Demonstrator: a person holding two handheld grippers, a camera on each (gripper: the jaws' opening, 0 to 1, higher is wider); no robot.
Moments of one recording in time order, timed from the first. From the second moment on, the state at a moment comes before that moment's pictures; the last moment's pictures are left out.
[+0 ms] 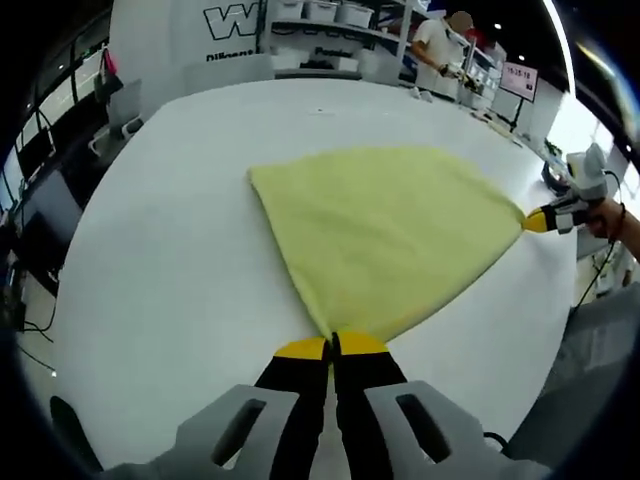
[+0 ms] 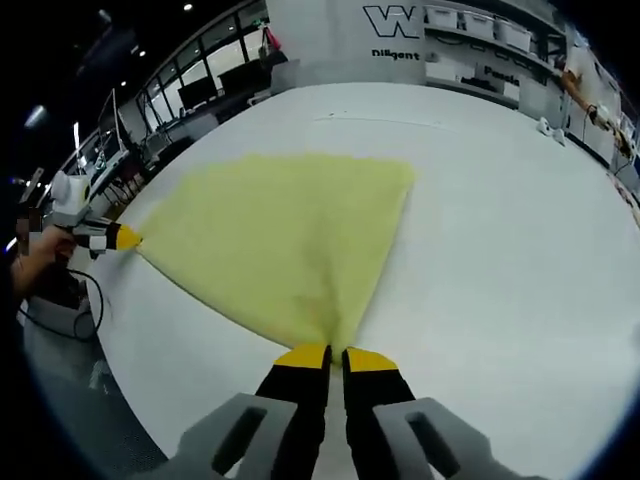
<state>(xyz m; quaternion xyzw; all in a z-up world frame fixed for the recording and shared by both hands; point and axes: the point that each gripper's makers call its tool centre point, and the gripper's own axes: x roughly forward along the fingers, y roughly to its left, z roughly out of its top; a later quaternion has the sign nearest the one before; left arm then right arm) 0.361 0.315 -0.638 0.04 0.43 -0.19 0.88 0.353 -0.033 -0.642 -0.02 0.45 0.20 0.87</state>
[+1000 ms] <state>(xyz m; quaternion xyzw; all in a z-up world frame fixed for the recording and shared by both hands) 0.360 0.313 -0.593 0.00 0.37 -0.17 0.91 0.359 -0.021 -0.599 0.04 0.38 0.17 0.91</state>
